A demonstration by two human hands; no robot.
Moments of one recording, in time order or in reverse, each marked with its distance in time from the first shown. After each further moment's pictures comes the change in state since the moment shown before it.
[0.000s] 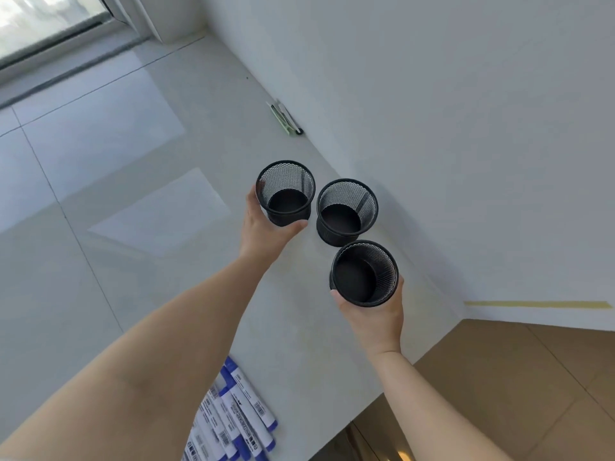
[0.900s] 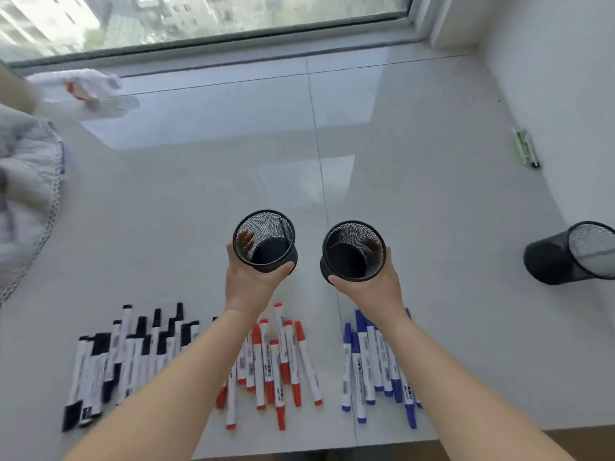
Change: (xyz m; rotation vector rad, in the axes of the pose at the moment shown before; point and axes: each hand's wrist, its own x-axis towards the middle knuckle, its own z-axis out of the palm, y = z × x) left_hand -0.202 -0.164 -0.285 -0.196 0.586 -0.308; right_hand -0.182 -0.082 0.187 -0.180 -0.768 -0.259
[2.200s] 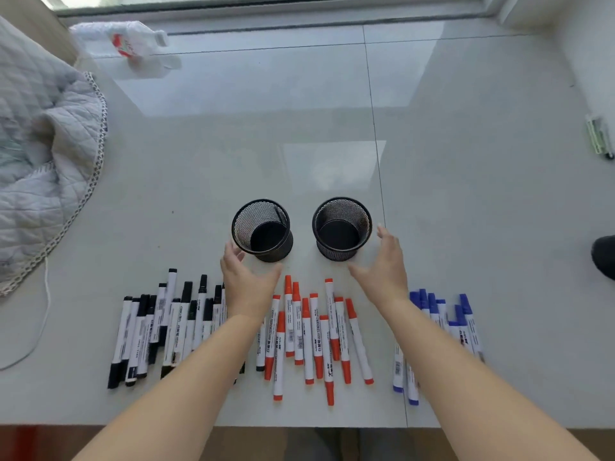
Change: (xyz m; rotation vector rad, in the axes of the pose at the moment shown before) left_hand -0.010 -0.067 -0.075 0.103 0.125 -0.191; right_hand -0.003 0.016 0.090 -0.376 -0.016 -0.109
